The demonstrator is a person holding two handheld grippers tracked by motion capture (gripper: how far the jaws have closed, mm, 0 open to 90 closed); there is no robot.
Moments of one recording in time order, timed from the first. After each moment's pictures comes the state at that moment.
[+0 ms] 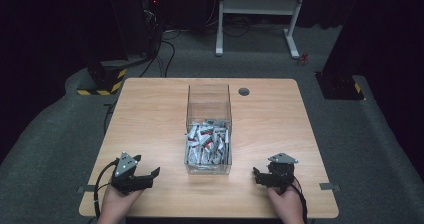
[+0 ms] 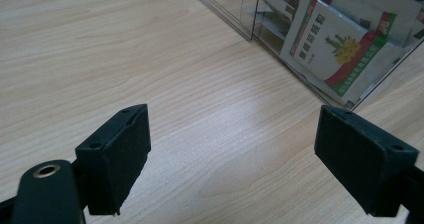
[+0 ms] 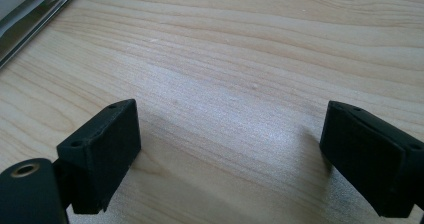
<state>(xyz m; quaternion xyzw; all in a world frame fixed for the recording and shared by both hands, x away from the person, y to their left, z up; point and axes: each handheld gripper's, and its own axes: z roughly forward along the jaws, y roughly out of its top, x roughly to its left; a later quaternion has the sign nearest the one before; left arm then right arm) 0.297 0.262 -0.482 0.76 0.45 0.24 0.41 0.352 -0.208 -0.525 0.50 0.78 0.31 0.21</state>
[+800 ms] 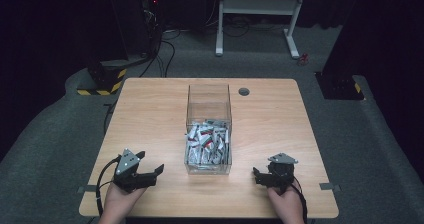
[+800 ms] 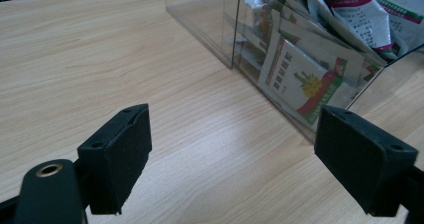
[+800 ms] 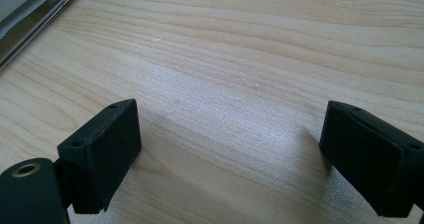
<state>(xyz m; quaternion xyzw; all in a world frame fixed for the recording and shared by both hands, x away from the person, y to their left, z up) 0.296 0.249 -0.464 0.75 0.44 0.24 0.44 0.351 -0.208 -0.525 0.50 0.78 0.31 0.21</state>
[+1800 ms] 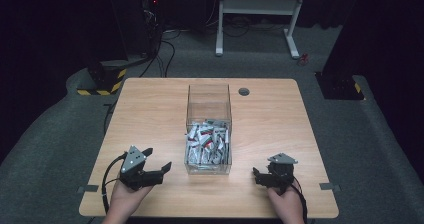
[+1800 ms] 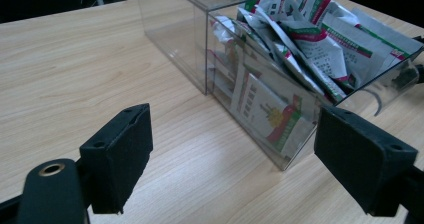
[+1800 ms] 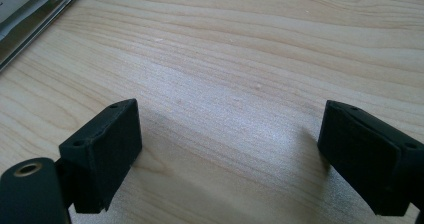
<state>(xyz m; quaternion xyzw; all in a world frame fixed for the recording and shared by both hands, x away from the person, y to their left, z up) 0.298 0.228 -0.446 0.75 0.42 0.23 0.46 0.351 -0.207 -0.525 0.49 0.78 0.31 0.21</state>
